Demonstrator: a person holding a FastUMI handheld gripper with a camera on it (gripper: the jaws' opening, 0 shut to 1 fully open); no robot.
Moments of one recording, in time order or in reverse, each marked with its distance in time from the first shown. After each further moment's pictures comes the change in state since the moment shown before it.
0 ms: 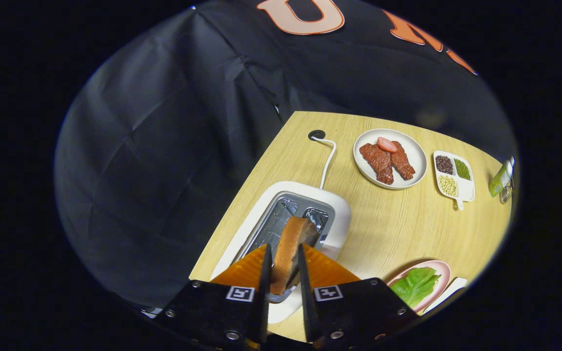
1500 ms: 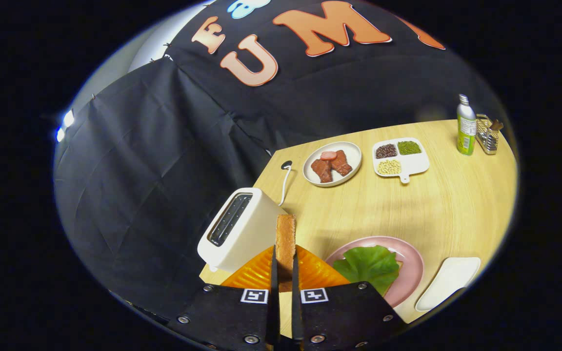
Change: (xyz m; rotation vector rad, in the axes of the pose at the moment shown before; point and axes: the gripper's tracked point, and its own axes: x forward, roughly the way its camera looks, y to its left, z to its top) arm -0.115 -0.155 -0.087 0.236 -0.259 0.178
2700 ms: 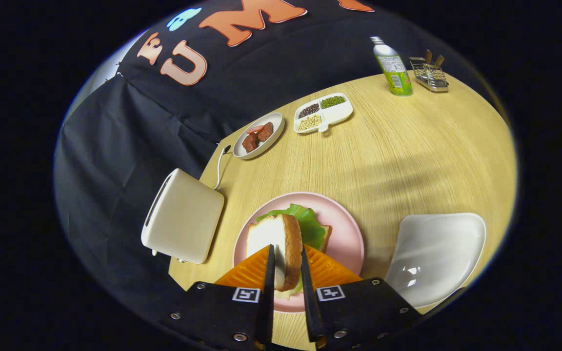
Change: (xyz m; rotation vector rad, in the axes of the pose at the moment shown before) arm 0.006 -0.137 -0.078 0.140 0.042 -0.184
